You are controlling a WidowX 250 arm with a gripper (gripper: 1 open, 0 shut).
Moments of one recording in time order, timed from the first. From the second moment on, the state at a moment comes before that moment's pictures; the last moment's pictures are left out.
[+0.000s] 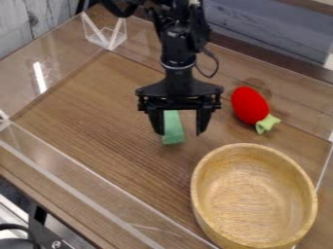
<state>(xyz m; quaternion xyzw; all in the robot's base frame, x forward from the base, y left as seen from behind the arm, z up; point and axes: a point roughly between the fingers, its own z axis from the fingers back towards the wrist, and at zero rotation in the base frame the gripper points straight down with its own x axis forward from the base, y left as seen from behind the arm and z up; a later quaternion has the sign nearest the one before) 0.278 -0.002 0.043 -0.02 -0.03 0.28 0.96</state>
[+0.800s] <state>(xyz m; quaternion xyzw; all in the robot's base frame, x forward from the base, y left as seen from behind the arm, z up) 0.266 0.033 0.037 -0.02 -0.02 0.25 0.97</state>
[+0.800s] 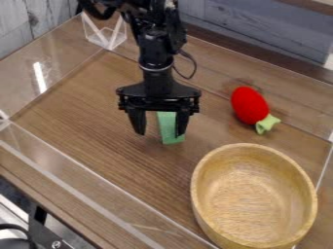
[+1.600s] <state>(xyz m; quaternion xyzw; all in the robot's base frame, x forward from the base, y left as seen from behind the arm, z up) 0.277 0.030 0.057 -0.03 -0.04 0.21 0.98</state>
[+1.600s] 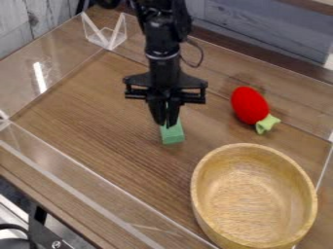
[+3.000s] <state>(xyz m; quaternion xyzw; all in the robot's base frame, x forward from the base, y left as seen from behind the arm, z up) 0.287 0.056 0.096 -0.06 -0.08 0.18 0.98</state>
